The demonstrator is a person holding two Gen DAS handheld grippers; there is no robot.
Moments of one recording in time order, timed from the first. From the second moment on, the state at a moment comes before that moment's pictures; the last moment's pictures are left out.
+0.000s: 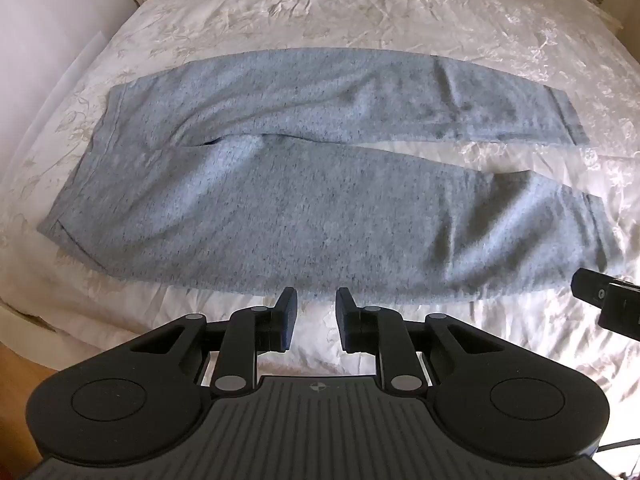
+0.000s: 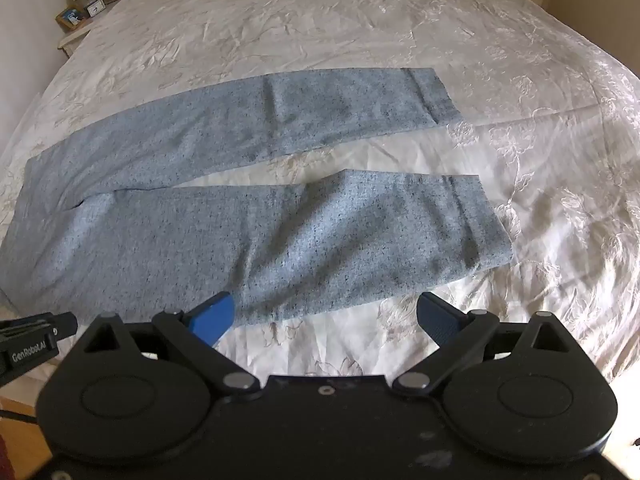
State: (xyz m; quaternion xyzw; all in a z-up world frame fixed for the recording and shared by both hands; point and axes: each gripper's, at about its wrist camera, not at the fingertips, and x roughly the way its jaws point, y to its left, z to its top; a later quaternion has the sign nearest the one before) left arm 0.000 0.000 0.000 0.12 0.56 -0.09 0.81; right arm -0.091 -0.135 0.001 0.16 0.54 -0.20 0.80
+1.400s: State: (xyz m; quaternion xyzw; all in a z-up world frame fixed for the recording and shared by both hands) left arm -0.011 -0.018 -0.004 0.11 0.60 -0.07 0.79; right arm -0.093 -0.170 -0.012 0.19 0.54 -0.17 0.80
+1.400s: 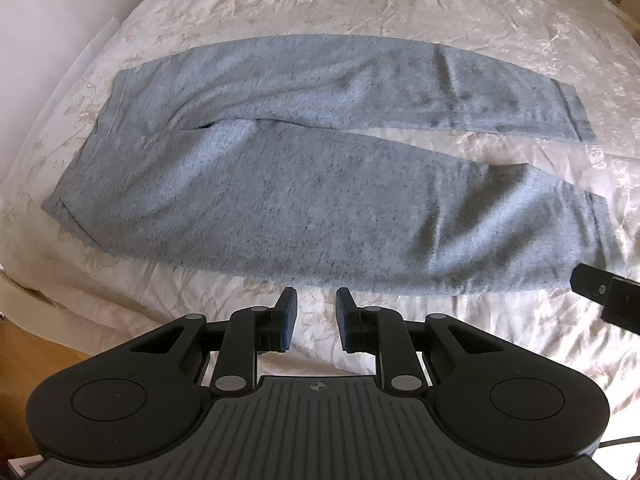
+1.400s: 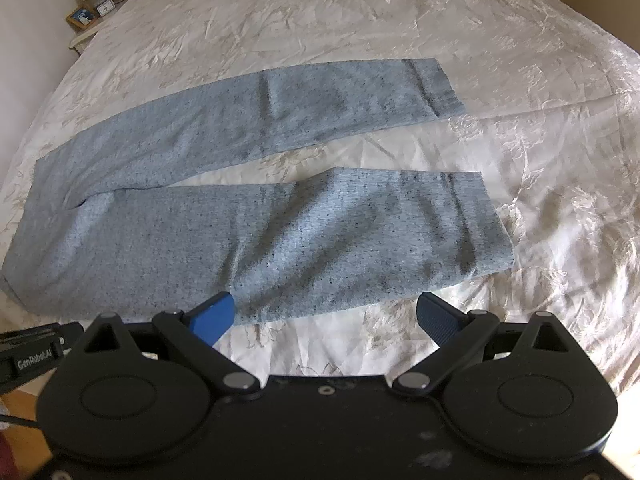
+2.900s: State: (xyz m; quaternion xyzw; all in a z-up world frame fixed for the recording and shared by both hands) left arm -0.007 0.045 -0.151 0.38 0.39 -0.35 0.76; right arm -0.119 -0.237 -0.156 0.43 0.48 -0.41 0.65
